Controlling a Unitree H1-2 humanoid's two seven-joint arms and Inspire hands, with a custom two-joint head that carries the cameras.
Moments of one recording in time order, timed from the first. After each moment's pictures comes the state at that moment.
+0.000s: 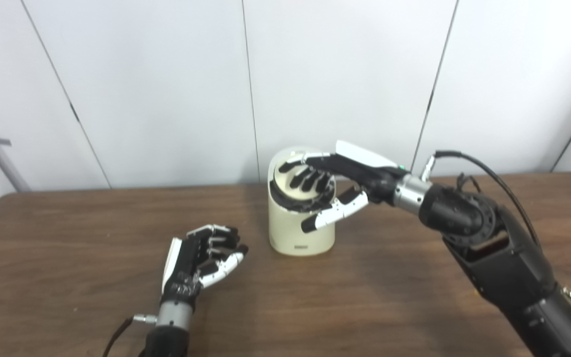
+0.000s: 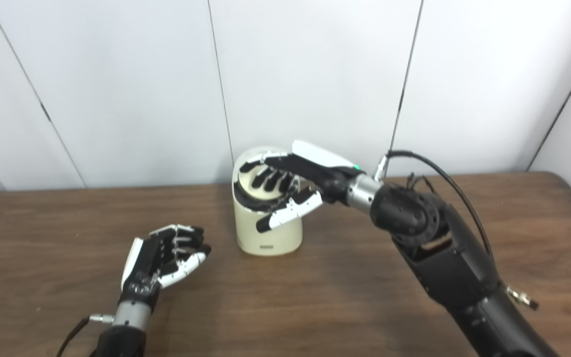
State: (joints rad) left arm -0.18 0.04 -0.01 0.01 0.20 0.06 0.05; right arm -0.72 -0.39 0.36 -0.08 -0.34 0.17 0.55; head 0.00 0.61
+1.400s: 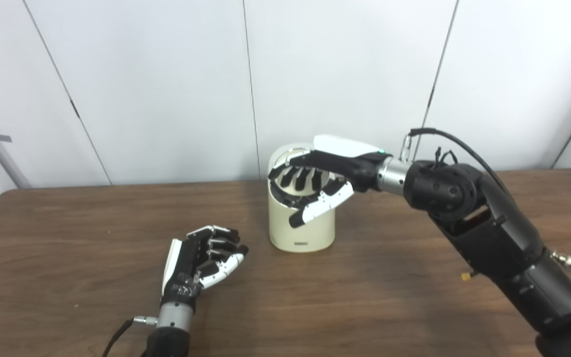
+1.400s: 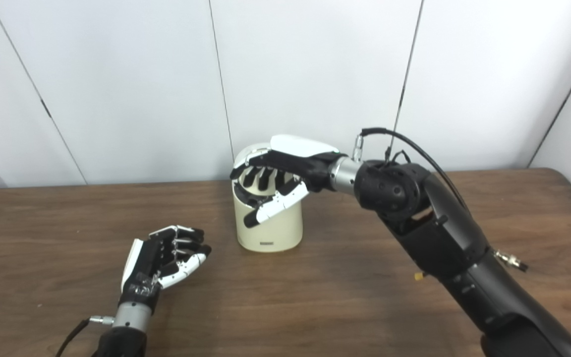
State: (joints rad) left arm -0.16 0.04 -0.01 -0.02 0.21 0.08 0.06; right arm -0.85 -0.41 0.46 -0.02 -0.41 0.16 0.65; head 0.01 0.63
